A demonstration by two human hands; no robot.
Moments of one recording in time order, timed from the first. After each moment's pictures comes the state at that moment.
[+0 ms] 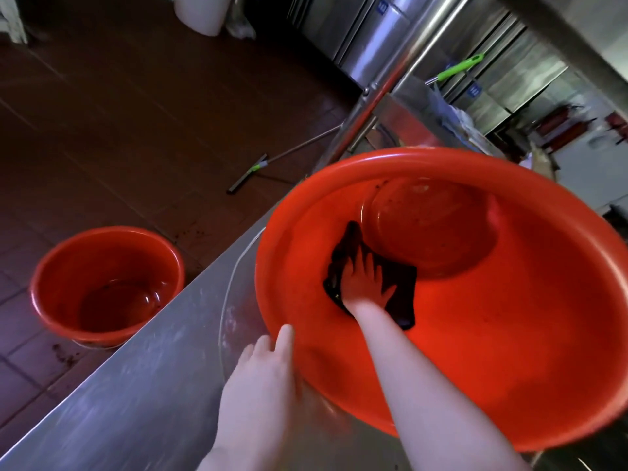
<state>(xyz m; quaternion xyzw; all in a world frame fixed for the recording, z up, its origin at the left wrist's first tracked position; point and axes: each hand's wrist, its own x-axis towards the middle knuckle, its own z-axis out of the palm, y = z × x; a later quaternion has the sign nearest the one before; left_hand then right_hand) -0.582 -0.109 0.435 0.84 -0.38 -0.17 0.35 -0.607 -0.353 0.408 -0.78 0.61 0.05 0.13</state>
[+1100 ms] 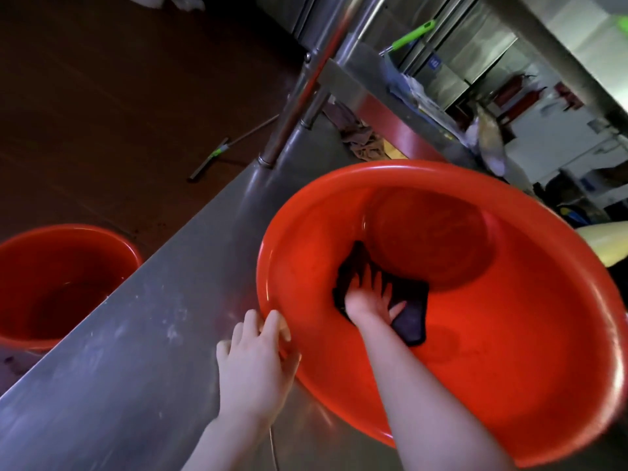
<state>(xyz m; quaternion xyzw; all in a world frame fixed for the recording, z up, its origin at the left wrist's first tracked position) -0.620 -0.147 0.402 0.82 -0.38 -0.21 0.38 -0.703 -0.354 0.414 -0.70 0.70 0.07 0.12</state>
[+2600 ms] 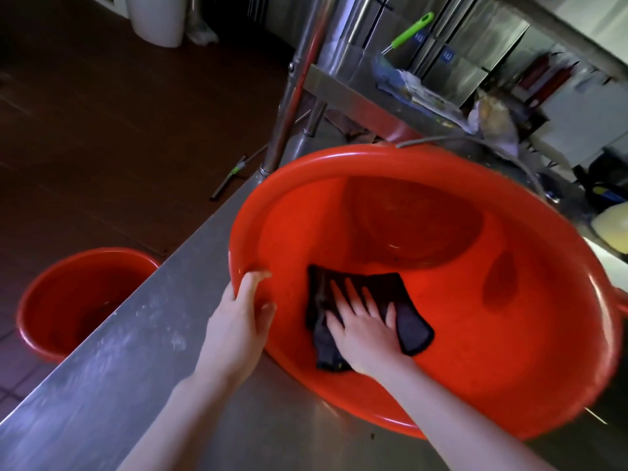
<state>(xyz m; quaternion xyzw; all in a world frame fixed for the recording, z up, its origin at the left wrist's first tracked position) -0.572 -0.161 0.408 0.77 -0.38 -0.18 0.48 -0.734 -0.307 0.419 -0.88 0.45 0.15 0.02</state>
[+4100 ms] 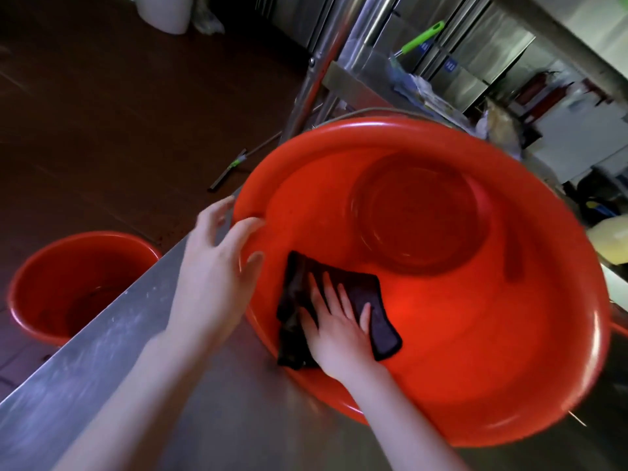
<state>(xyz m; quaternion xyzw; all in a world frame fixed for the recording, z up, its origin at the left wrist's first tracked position) -0.528 -0.145 0.453 0.77 -0.40 -0.03 0.50 -0.700 -0.256 0.420 -0.89 0.43 0.12 0.06</state>
